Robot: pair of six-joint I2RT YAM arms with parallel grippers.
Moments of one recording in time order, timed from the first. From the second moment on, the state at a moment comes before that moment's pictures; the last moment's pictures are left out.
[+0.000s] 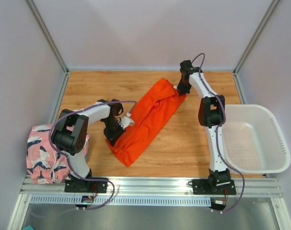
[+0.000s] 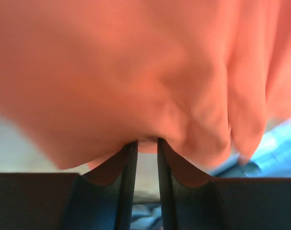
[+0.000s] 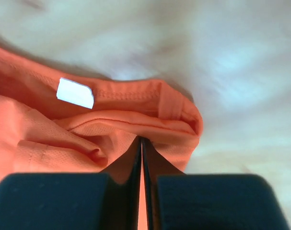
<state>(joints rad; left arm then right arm) -0.34 1.80 1.11 -0.97 0.21 0.52 0.18 2.53 2.32 -1.00 0.10 0.62</state>
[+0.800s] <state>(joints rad) -0.43 1.51 1.26 -1.33 0.35 0.57 0.35 1.59 1.37 -0.66 0.01 0.69</state>
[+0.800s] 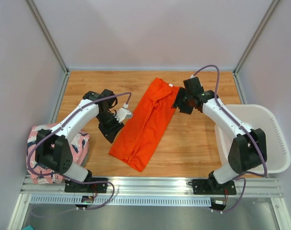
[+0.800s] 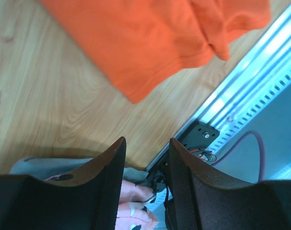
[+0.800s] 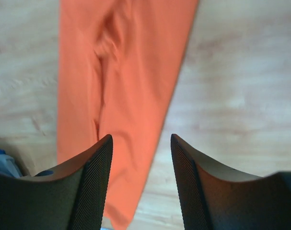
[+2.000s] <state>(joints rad) -0.66 1.91 1.19 -1.10 0.44 0.51 0.11 2.66 2.36 -0.56 -0.19 1.02</state>
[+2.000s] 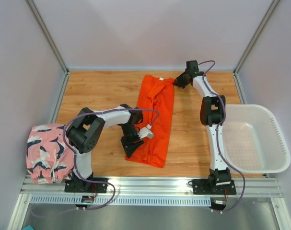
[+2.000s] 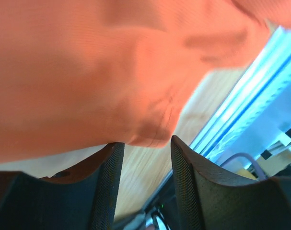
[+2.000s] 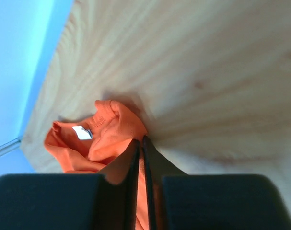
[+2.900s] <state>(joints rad) -0.94 0.99 0.74 -0.92 0.28 1.14 0.48 1.11 0.90 -0.73 -0.13 0.68</state>
